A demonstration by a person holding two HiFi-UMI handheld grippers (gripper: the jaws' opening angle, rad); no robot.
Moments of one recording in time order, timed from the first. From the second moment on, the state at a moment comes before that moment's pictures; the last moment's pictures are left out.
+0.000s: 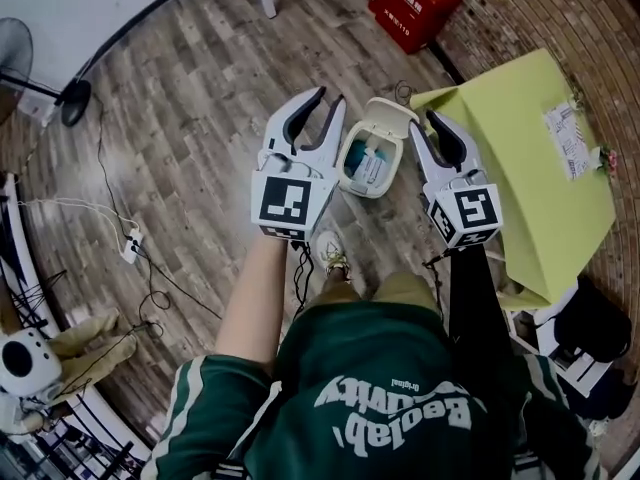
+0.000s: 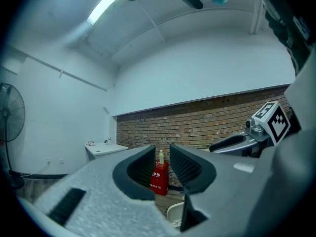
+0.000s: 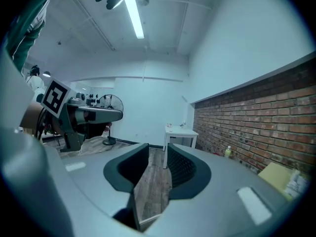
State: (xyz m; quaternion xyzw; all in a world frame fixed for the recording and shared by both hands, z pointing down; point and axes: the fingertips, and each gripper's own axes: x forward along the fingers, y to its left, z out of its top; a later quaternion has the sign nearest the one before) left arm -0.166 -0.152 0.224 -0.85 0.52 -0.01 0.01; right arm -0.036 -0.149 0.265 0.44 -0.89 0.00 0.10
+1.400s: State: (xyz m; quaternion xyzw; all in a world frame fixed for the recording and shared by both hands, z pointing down) left arm -0.066 -0.356 0.358 -0.83 0.56 -0.06 -0.05; right arm 0.042 -0.382 0.455 0.33 -0.92 0.13 0.15
